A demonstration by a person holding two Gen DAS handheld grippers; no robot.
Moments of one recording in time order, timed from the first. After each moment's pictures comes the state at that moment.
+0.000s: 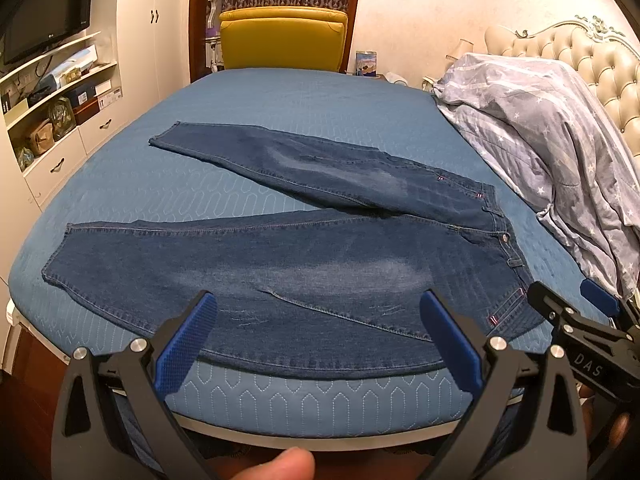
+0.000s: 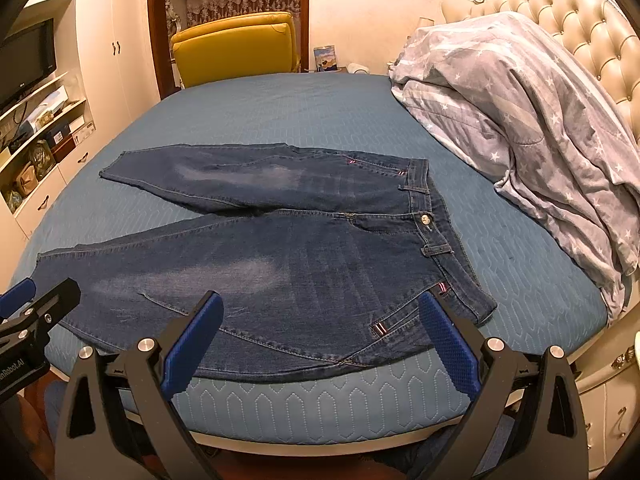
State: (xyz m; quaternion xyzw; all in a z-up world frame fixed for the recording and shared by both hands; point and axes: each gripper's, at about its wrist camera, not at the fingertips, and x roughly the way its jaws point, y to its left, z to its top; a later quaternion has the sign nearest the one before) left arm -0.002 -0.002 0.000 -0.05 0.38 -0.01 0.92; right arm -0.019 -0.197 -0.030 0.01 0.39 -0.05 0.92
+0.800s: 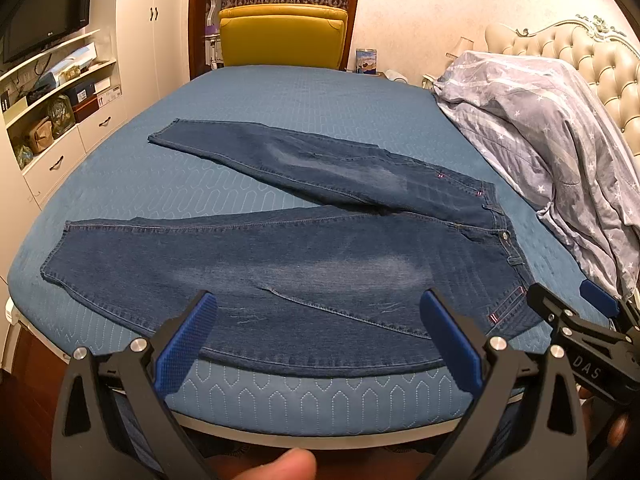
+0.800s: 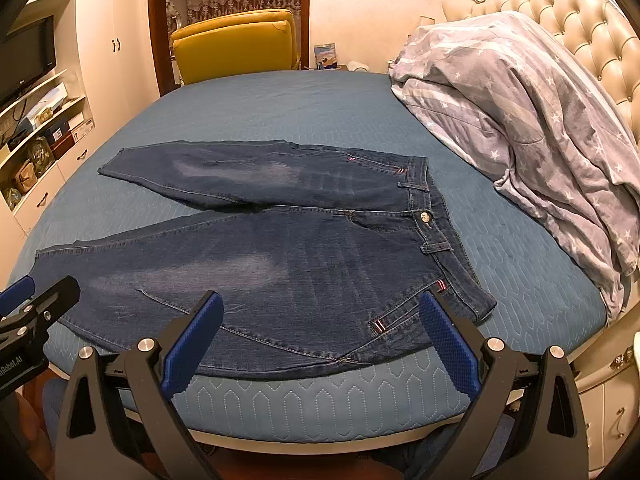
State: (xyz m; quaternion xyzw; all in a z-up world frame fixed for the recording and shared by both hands) left arm -0.002 -0.004 -0.003 -0.05 0.39 -0.01 0.92; right arm -0.018 -0.200 -0.032 0.01 0.39 -0.05 0.92
